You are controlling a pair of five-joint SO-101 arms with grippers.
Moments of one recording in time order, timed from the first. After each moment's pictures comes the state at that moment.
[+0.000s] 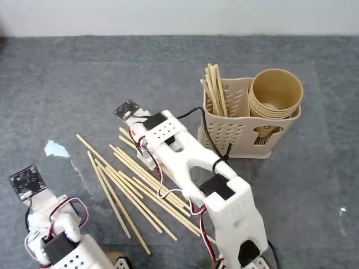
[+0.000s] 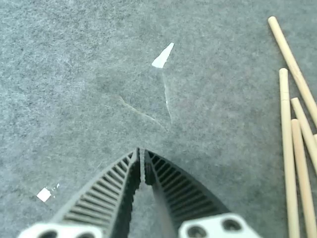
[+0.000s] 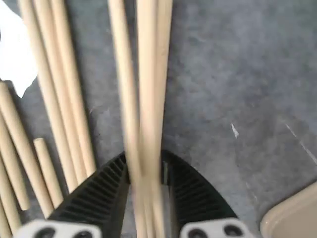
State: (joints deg) left arm -43.4 -103.2 96.0 71.4 3.0; right arm -39.8 32.9 -8.4 69.8 9.4
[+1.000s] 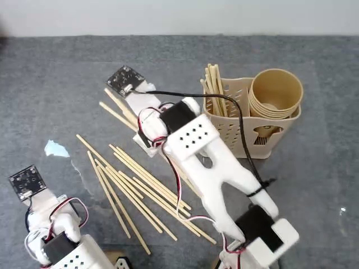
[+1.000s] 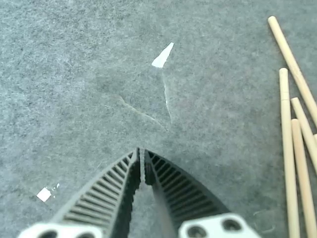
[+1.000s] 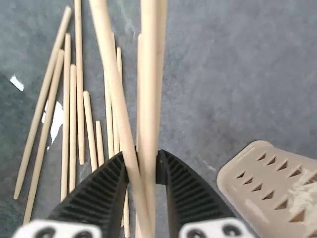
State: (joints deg) left arm -43.4 -103.2 96.0 71.4 3.0; right arm -40.2 0.4 -7.8 80.1 9.5
